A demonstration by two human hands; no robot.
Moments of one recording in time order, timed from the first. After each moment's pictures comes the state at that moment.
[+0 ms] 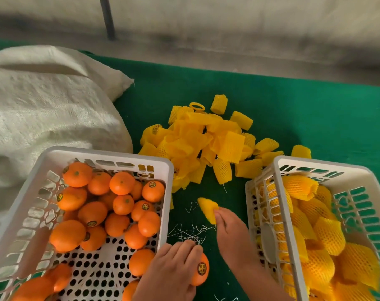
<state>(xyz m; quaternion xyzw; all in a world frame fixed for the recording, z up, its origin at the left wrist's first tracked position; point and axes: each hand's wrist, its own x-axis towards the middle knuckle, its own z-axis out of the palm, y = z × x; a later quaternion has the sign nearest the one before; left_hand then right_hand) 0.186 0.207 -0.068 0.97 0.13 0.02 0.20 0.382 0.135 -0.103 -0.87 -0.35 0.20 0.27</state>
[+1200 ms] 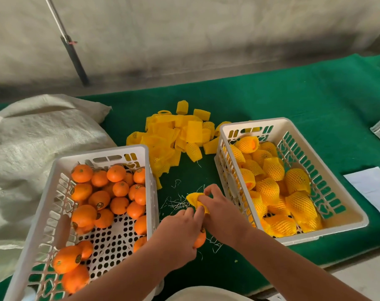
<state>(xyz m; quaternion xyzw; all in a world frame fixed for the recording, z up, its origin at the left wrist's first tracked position) 0.173 0.103 0.037 0.98 0.11 -0.16 0.09 0.313 -0.002 0.006 -0.81 -0.53 0.14 0.21</state>
